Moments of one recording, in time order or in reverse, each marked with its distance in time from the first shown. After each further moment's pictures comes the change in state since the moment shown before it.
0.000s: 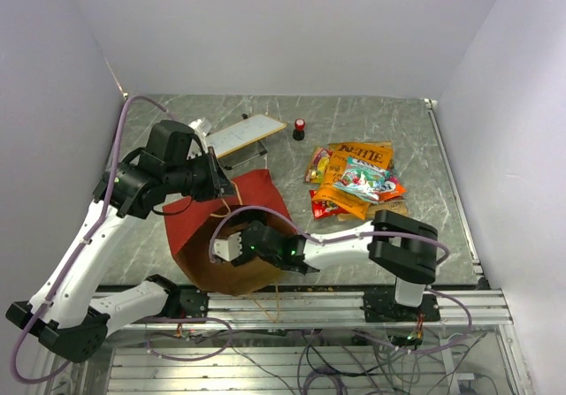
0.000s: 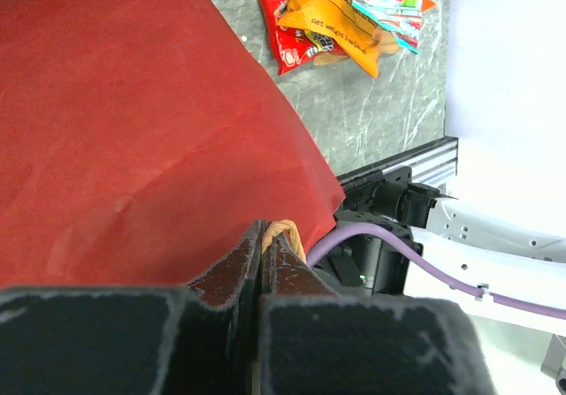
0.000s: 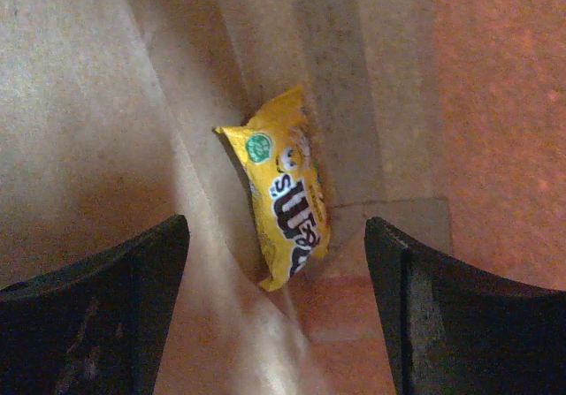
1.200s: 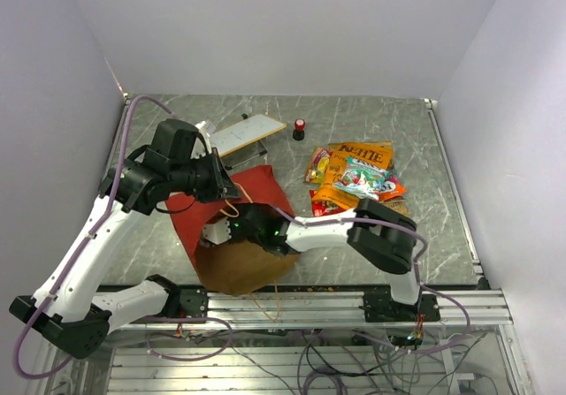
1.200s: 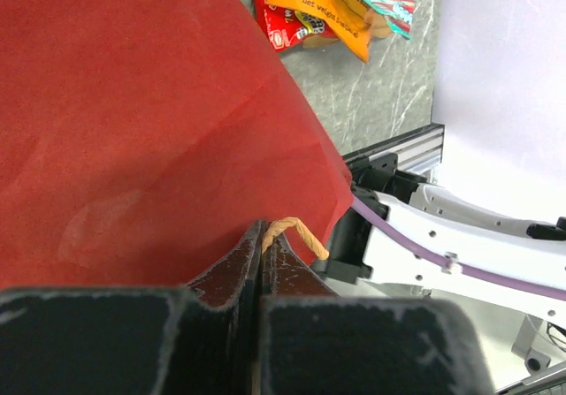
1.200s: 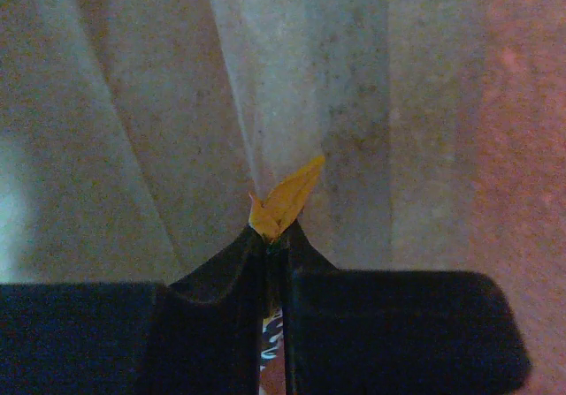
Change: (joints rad) left arm 0.000 0.030 -0.005 -0.008 0.050 -0.029; right arm -0.107 0.218 0.241 -0.085 -0.094 -0.098
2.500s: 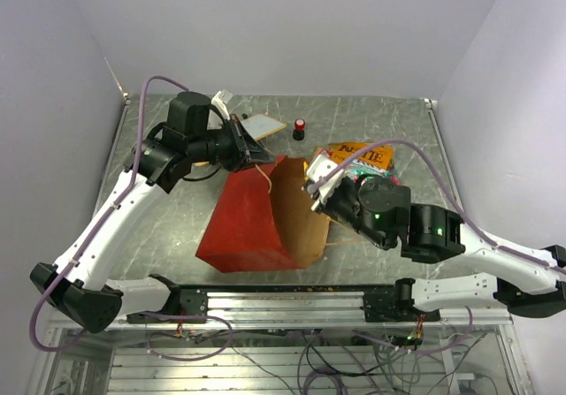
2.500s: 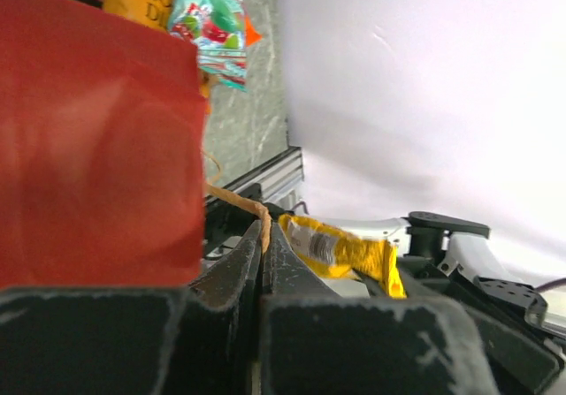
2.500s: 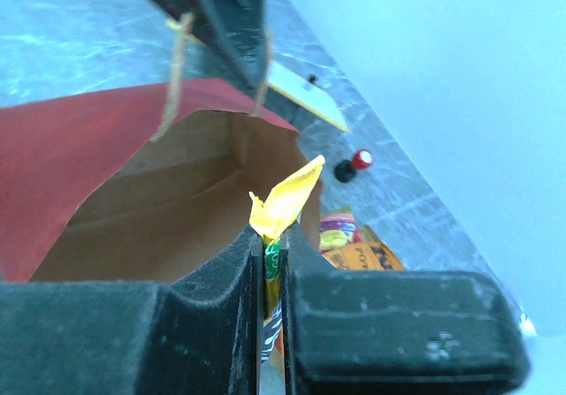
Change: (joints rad) left arm 0.000 0.155 0.059 0.361 0.185 -0.250; right arm 0.132 -1.001 0.120 -0.794 0.257 0.573
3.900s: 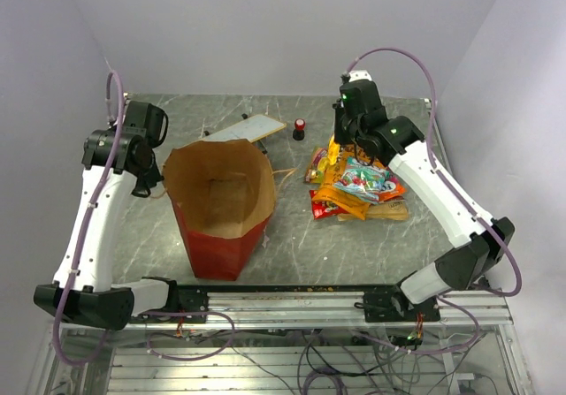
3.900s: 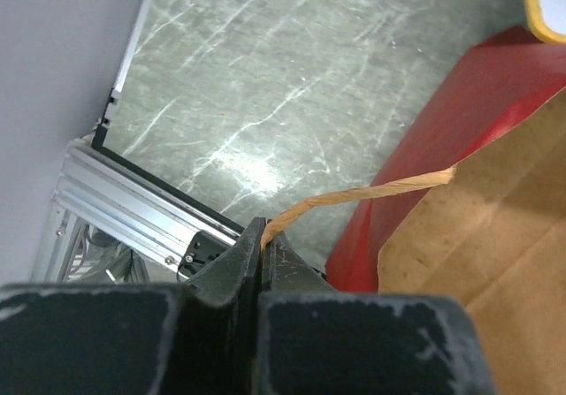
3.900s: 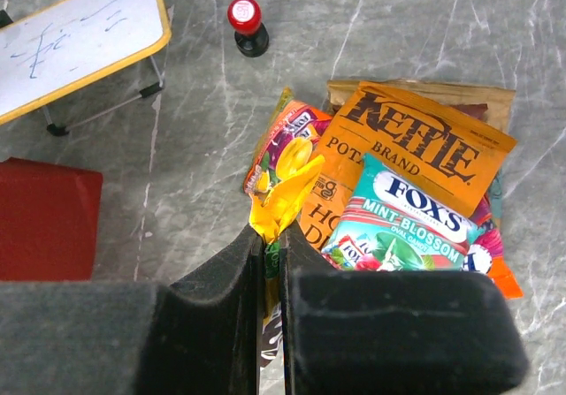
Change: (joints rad) left arm 0.353 0.010 0.127 -0.775 -0.927 0.477; right arm -0.758 0.492 0.360 -0.259 -0.188 0.652
